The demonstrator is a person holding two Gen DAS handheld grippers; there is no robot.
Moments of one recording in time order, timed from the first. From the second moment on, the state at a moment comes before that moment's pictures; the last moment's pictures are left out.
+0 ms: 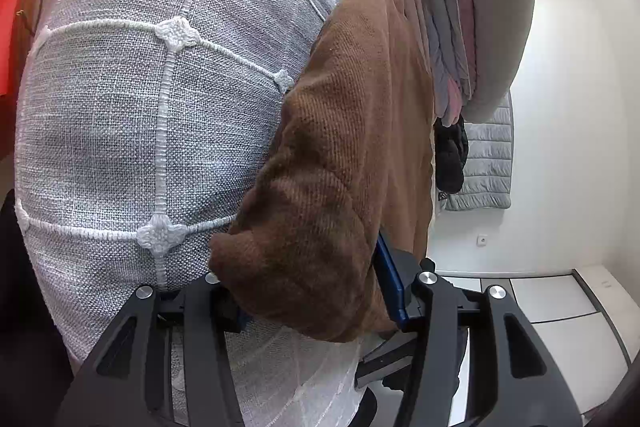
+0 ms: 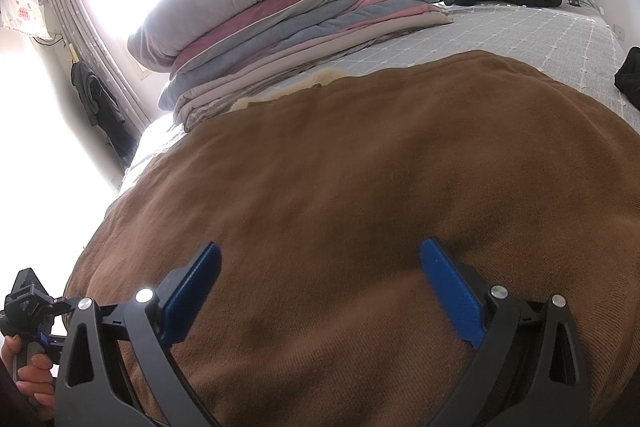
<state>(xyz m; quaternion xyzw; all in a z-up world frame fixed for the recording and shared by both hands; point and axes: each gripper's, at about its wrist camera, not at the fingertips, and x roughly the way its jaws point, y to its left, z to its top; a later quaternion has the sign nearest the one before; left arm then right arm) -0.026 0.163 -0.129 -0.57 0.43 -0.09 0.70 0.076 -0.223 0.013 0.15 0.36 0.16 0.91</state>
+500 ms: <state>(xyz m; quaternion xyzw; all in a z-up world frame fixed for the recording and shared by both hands) -0.027 0.163 -0.129 -0.57 0.43 -0.09 0.70 0.076 -0.224 0.013 0.15 0.36 0.16 0.91</state>
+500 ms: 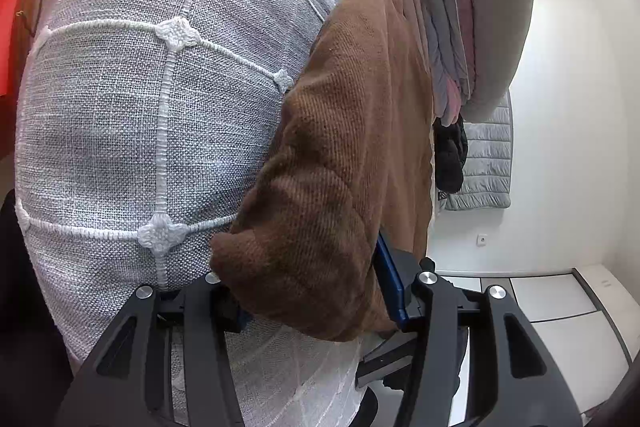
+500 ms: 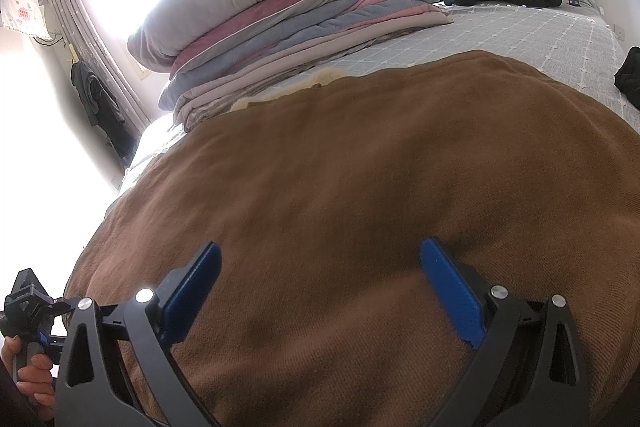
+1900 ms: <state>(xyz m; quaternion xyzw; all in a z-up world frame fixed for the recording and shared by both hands) -0.039 0.172 -0.132 -0.59 0.41 -0.09 0.69 0.077 -0.233 0.017 0.17 0.37 0.19 0.90</state>
